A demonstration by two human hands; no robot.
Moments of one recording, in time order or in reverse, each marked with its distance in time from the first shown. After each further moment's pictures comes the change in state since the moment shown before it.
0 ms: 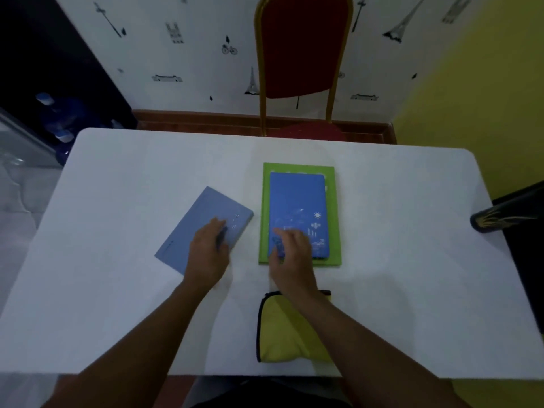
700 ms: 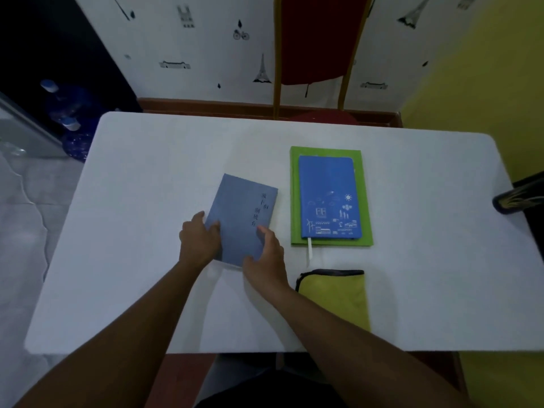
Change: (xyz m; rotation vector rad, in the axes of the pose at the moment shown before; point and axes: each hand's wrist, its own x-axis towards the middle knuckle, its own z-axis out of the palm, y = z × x) left_hand 0.006 -0.069 -0.060 -0.099 -0.043 -0.284; right_hand -0.041 -0.092 0.094 0.338 -0.255 0.498
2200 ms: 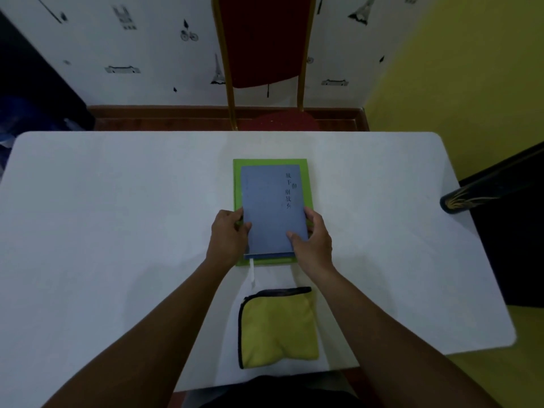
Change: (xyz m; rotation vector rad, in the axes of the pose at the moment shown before) left_hand -0.013 0.155 0.120 -0.038 -0.149 0.232; right_hand 0.076 0.037 -0.209 0.081 0.311 0.018
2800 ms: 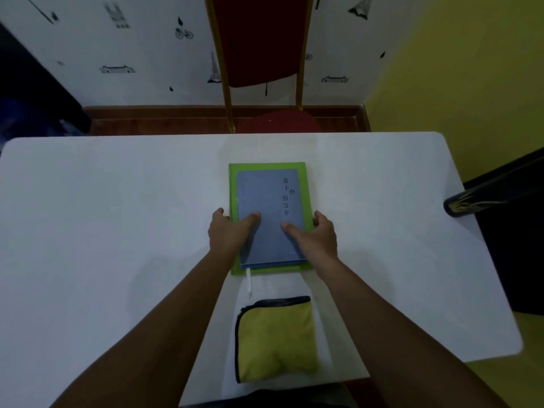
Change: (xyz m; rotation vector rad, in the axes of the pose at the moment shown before) left_hand 0.033 0.016 0.012 -0.400 0.069 -0.445; right_hand 0.045 -0.002 -0.004 -0.151 -0.005 0.232
